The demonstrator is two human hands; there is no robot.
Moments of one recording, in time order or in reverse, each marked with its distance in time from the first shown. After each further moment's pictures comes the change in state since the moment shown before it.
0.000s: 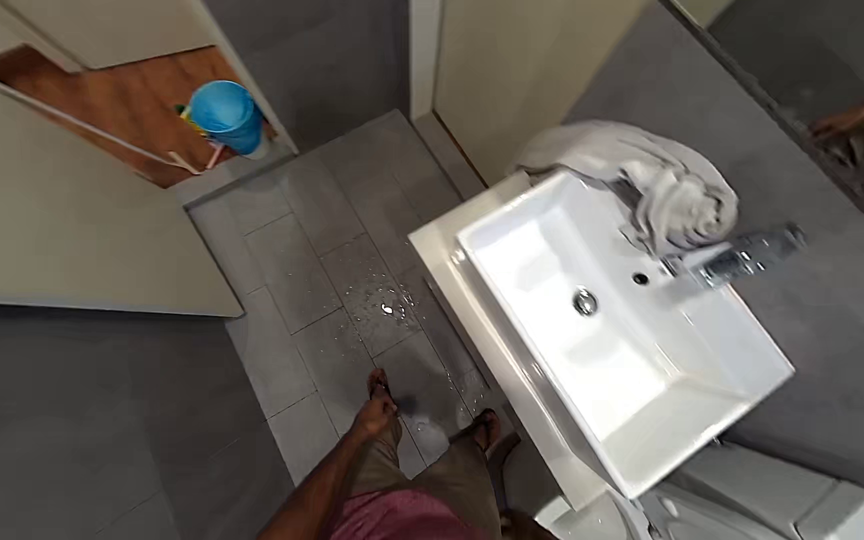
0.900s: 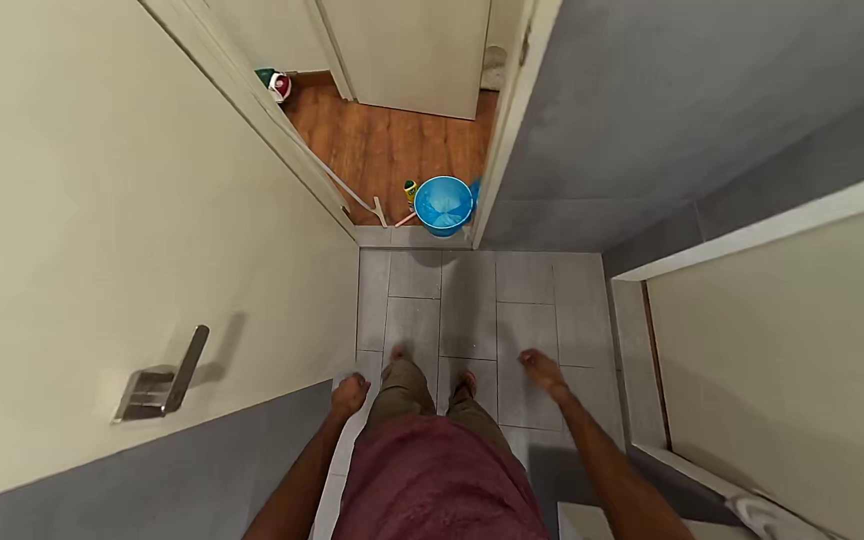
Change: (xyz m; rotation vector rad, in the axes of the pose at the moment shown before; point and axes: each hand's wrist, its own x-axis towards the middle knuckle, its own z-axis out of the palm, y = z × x) left_hand 0.006 -0.131 -0.642 -0.349 0.488 -0.452; right_hand 0.019 -1.001 -0.376 -0.479 0.456 -0.480
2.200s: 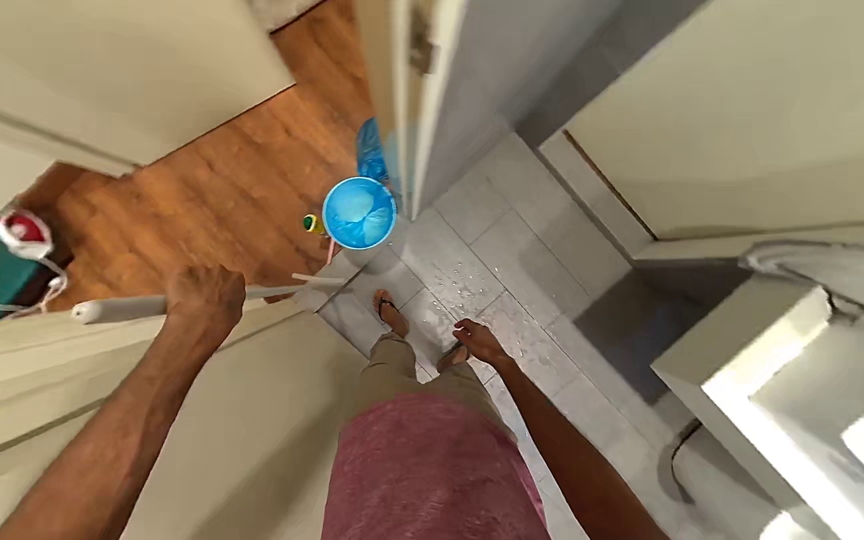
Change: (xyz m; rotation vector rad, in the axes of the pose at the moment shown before) left_hand 0.174 0.380 -0.499 1.511 0.275 0.445; right_hand 0.119 -0.250 0.092 0.573 0.084 0.229
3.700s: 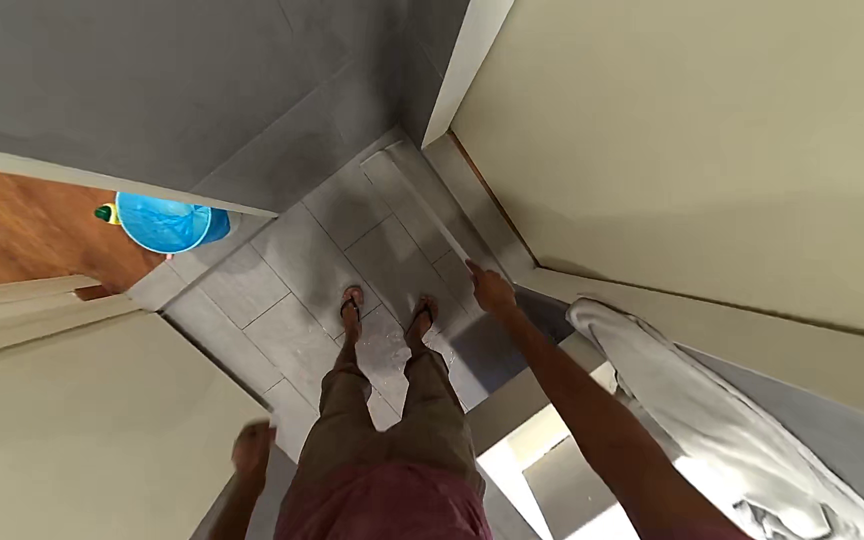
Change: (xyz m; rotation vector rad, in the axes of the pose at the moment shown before) left_hand -0.118 0.617 0.070 -1.589 -0.344 -0.541; right_hand 0.020 0.296 -0.553 -0.468 0.187 0.071
